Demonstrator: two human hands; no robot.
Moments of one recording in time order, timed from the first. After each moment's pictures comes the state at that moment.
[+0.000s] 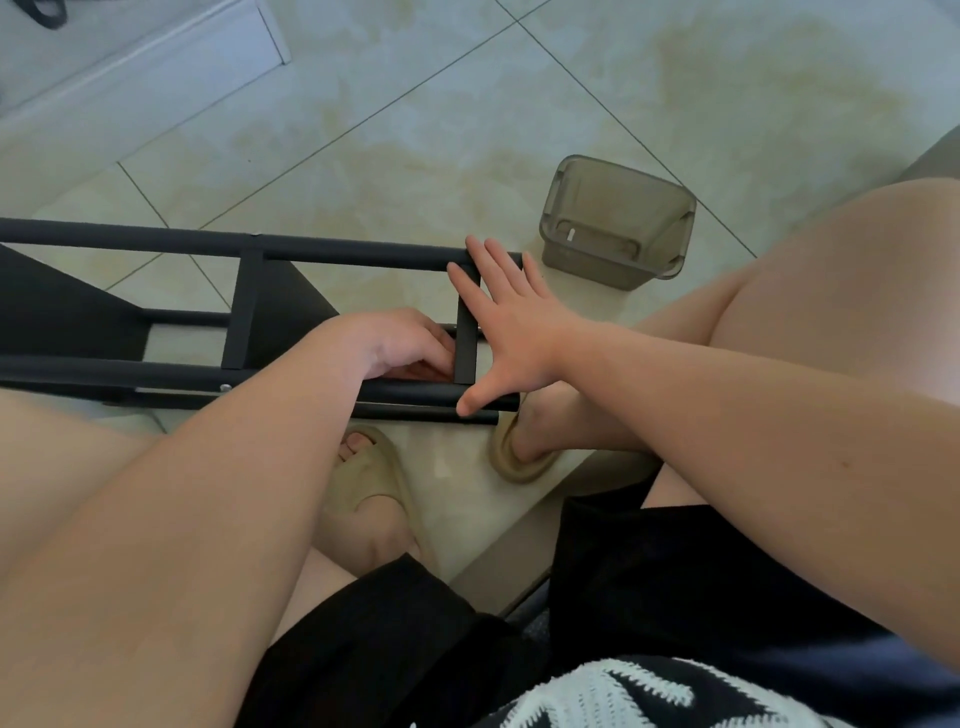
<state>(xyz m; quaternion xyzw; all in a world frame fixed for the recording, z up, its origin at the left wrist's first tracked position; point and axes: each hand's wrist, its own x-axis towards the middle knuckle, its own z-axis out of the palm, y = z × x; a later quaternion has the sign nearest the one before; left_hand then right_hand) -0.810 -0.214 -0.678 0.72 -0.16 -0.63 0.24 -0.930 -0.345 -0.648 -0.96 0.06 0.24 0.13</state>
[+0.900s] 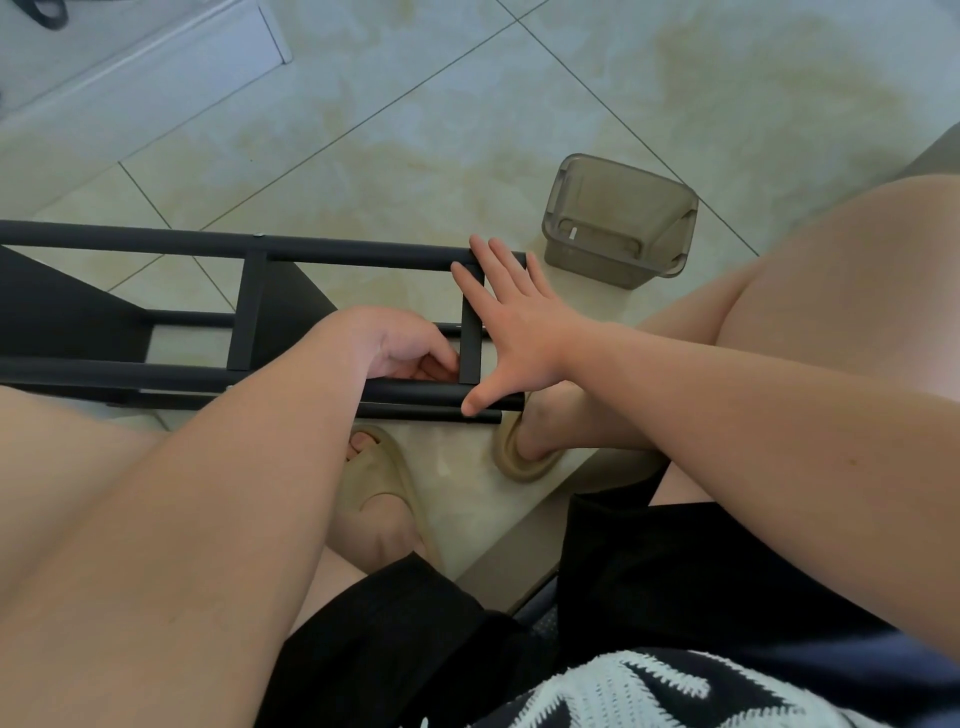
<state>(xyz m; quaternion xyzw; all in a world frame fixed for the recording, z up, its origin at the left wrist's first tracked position) -0.810 -0.219 -0.679 0.66 -0.07 -0.72 0.22 -0.931 -0.343 -0.648 -0.96 0.07 0.23 0.14</state>
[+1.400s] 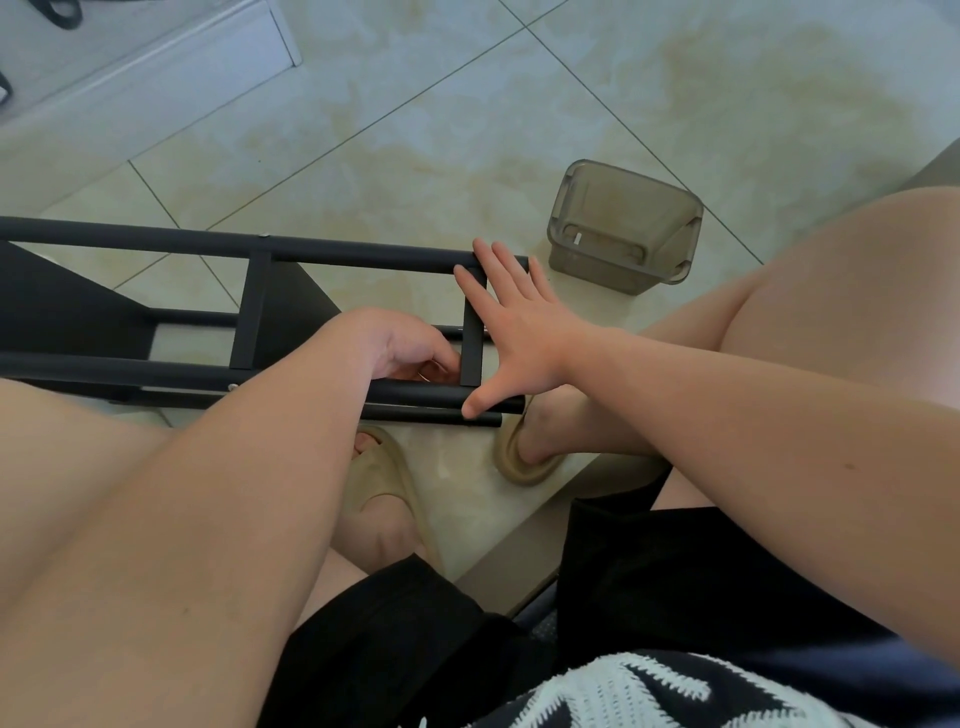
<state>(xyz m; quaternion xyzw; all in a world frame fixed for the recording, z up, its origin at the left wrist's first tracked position) -0.807 -0.217 -0.685 0.67 -0.08 -0.71 0.19 -0.929 -0.342 -0.649 -0.96 0.06 0.23 0.14</state>
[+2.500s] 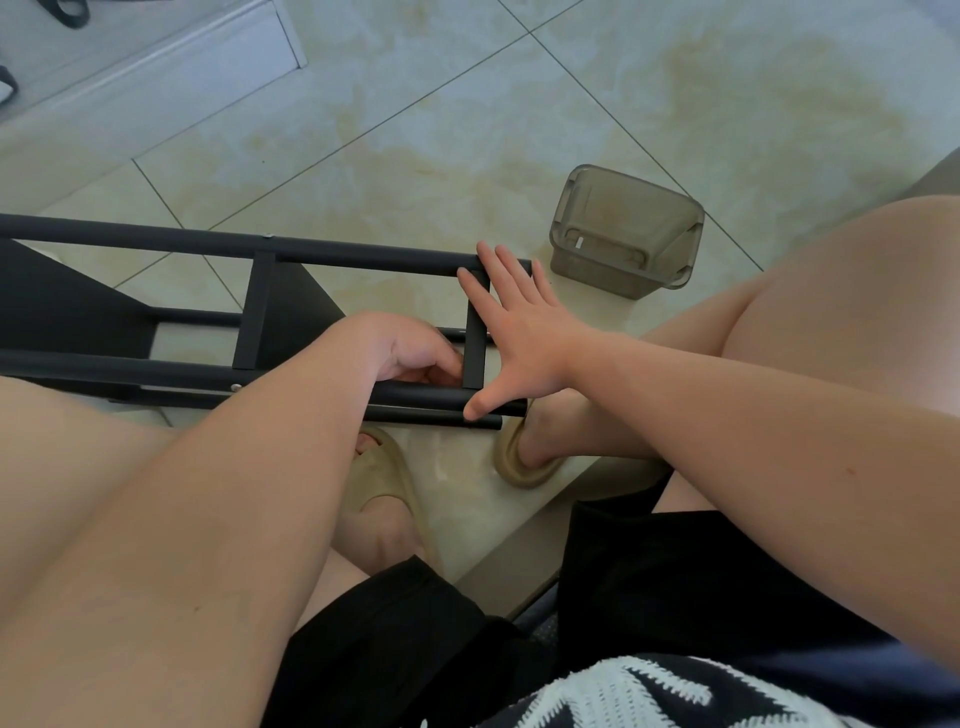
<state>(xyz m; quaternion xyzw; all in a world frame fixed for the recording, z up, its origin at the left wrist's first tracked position) -0.806 -0.215 -0.694 0.66 -0.11 -0.71 0.21 -0.929 -0.340 -0.649 -0.96 0.06 0.24 0.14</state>
